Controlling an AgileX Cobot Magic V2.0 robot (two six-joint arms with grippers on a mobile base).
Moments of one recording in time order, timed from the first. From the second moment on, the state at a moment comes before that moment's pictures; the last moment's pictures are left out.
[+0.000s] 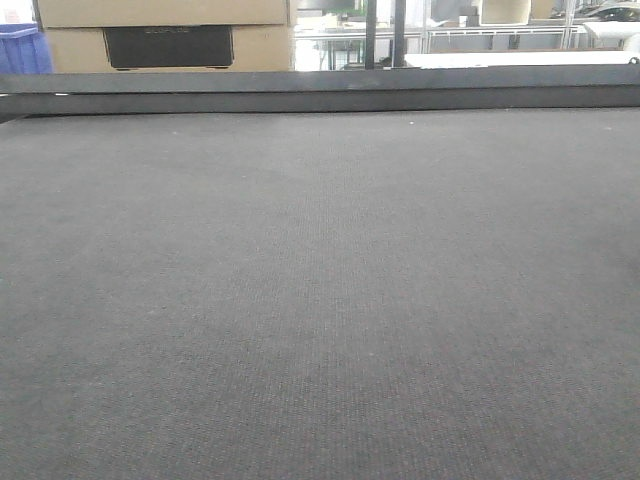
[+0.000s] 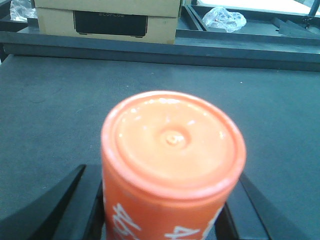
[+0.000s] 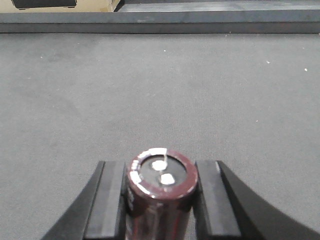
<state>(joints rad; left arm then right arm) -0.24 0.59 -0.88 0.02 0.62 -0.11 0.11 0.59 -0.89 0.20 0.74 -0.06</state>
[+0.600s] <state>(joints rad) -0.24 0.59 -0.88 0.02 0.62 -0.11 0.11 0.59 -0.89 0.20 0.74 -0.06</state>
